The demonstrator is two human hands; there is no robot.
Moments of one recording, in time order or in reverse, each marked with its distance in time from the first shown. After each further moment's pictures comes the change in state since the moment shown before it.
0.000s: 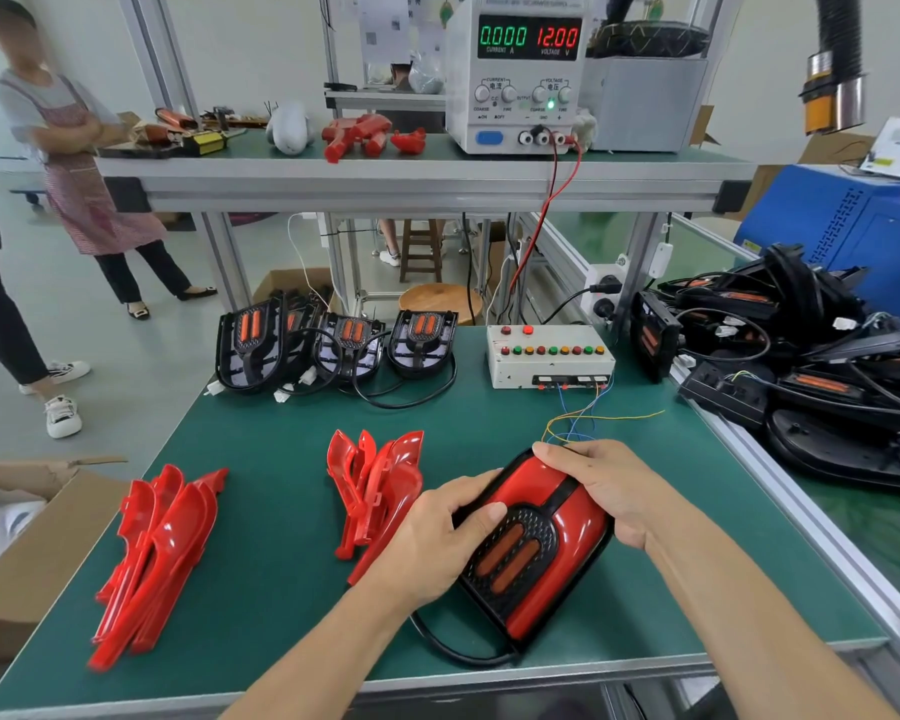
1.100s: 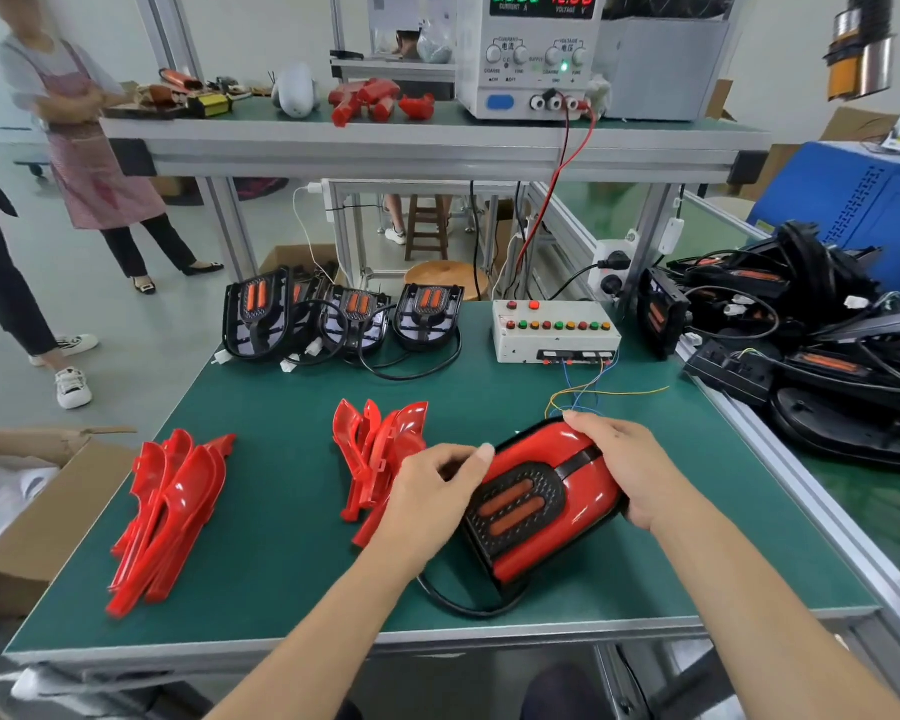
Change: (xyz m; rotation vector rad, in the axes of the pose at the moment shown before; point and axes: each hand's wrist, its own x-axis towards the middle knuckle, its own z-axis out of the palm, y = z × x) left_hand -0.003 0.011 0.006 -0.016 0.307 -0.292; right_hand -0.011 0.009 -0.004 0.109 0.162 -0.043
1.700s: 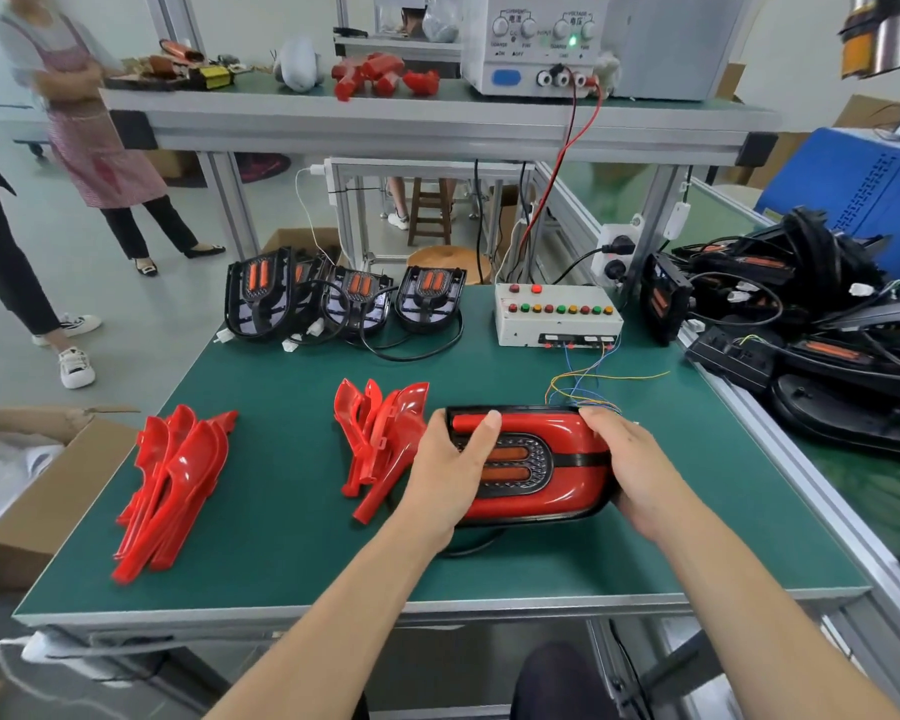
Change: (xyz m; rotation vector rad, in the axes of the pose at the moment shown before) left_hand 0.001 0.008 0.024 -0.428 0.002 -0.127; right_hand -0.007 0.026 -0.004 0.092 -0.029 -0.074
